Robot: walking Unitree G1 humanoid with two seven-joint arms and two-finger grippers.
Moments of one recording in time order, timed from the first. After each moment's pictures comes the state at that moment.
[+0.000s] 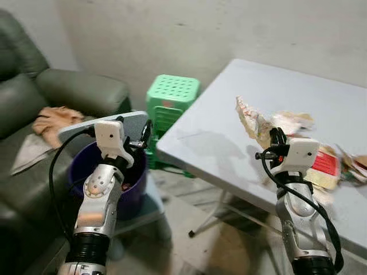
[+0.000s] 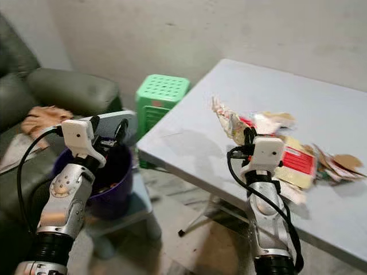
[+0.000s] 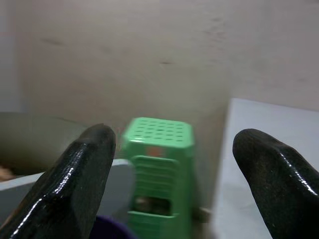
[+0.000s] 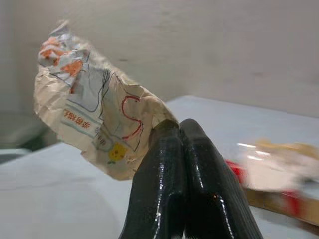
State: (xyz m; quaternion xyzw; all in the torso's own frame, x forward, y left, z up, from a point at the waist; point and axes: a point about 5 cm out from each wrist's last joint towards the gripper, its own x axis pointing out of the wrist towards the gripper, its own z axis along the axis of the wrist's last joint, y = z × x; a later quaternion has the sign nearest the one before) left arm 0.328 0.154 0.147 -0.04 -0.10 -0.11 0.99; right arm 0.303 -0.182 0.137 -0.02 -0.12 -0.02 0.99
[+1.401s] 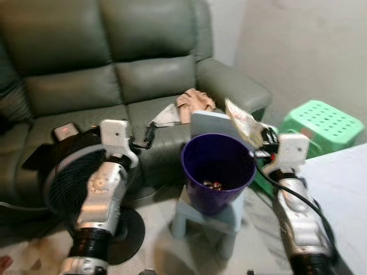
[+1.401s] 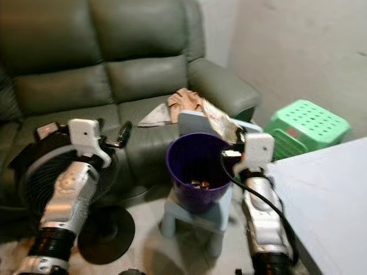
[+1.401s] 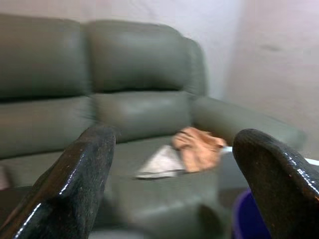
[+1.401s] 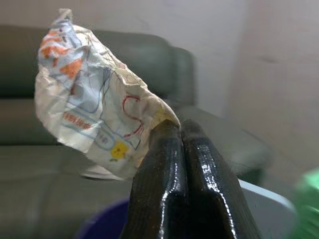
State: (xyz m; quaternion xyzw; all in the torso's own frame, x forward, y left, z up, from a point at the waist) left arm 0.335 0.155 0.142 -0.04 -0.06 -0.09 0.99; right arm 0.309 -0.164 0.141 -0.03 -0.10 0.03 0.99
